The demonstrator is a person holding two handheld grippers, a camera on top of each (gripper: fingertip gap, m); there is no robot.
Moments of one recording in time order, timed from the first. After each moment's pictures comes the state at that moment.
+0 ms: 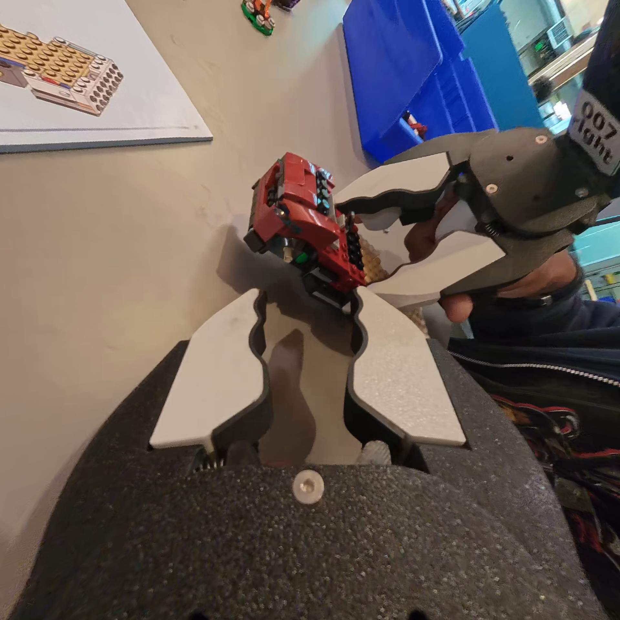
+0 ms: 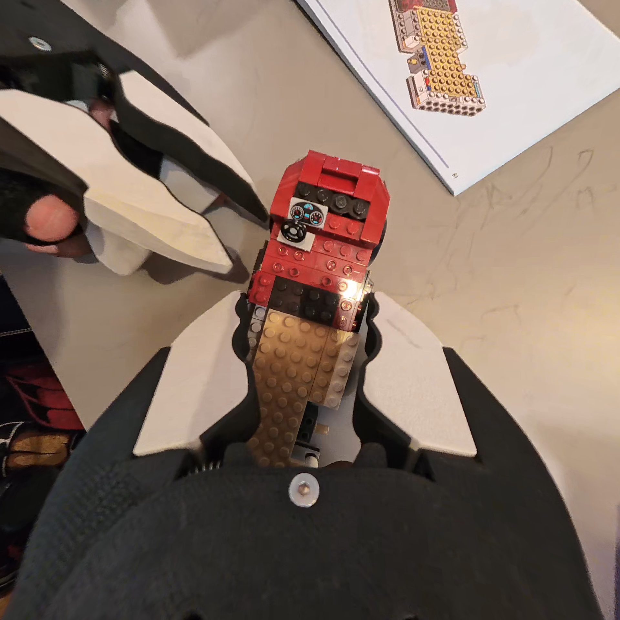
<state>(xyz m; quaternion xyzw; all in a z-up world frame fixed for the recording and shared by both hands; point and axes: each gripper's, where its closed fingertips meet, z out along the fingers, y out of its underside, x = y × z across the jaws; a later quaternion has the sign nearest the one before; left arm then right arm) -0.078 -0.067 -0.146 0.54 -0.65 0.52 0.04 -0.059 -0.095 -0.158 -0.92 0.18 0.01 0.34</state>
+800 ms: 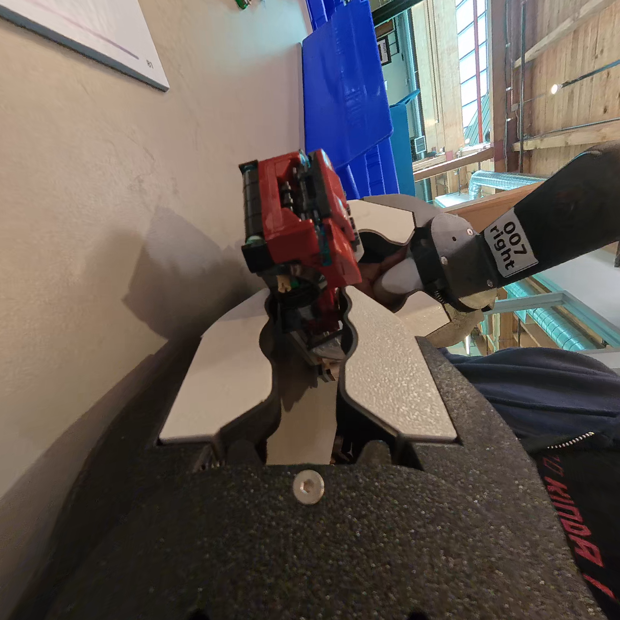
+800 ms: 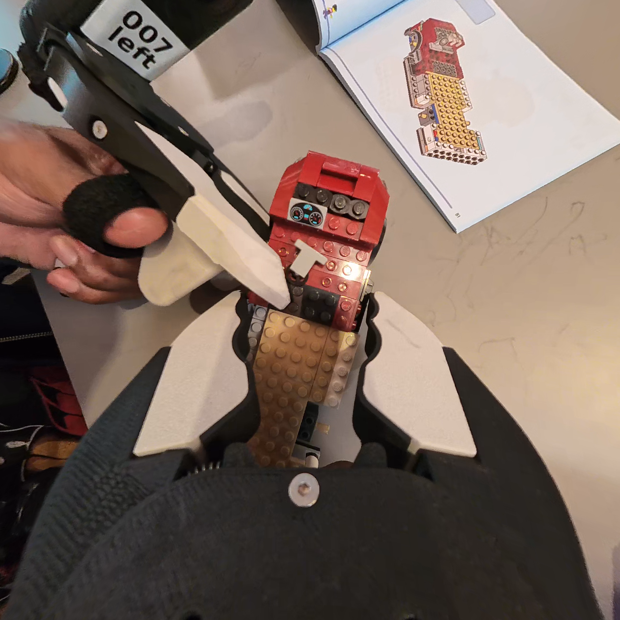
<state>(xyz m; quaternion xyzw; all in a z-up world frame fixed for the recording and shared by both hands) -0.066 -0.098 -0.134 0.59 -0.51 0.59 0.23 -0.061 -0.086 -0.145 -0.91 0.14 0.02 0.39</state>
